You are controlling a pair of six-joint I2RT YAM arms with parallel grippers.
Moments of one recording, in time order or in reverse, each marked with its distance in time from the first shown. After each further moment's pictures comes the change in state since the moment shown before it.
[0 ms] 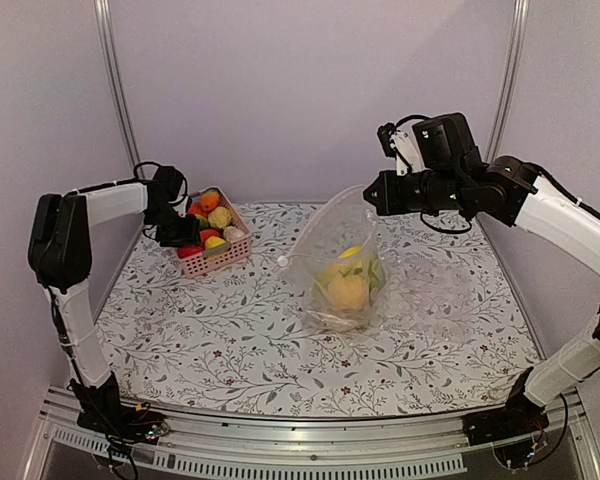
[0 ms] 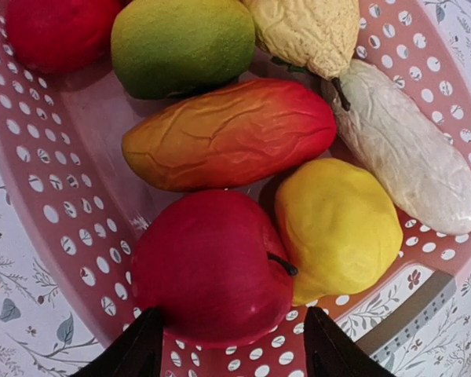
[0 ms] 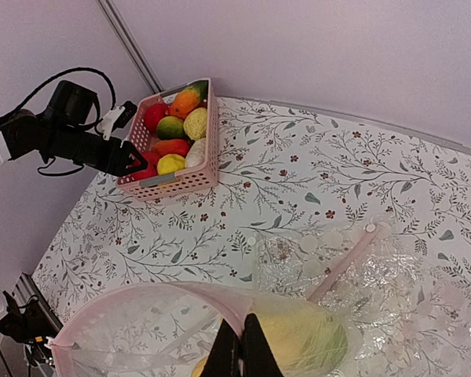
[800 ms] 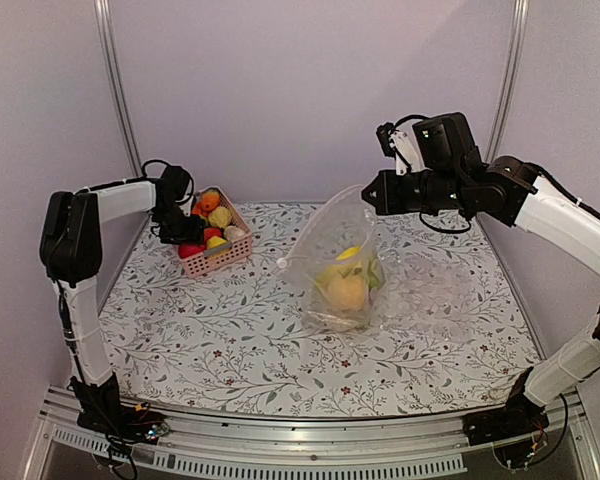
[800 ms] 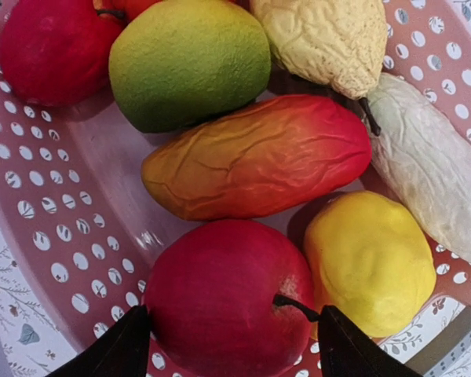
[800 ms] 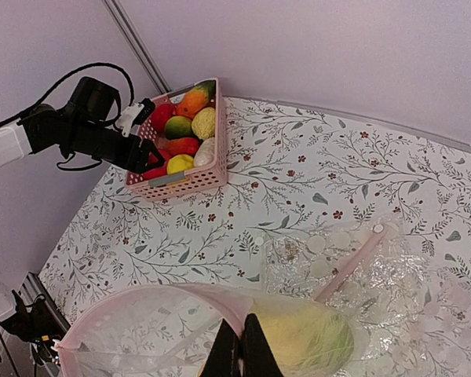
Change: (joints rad) left arm -0.013 0.092 0.094 -0.020 -0.077 0.042; right arm 0.000 0.000 -0.001 0.008 -0.022 0.007
